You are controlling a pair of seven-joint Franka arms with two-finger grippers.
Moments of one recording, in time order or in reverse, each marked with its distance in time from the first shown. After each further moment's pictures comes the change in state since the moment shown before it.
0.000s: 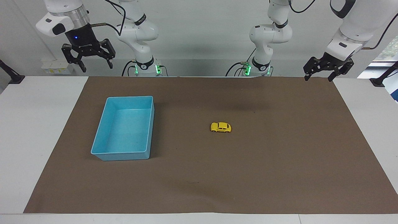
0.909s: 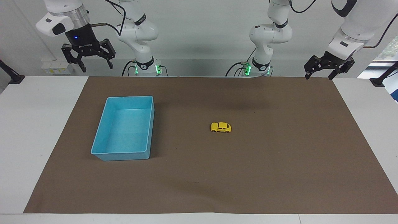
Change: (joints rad) left arm 0.001 0.000 0.008 0.000 0.000 -0.012 0.000; right arm 0.000 0.000 0.000 0.000 0.000 0.000 0.000
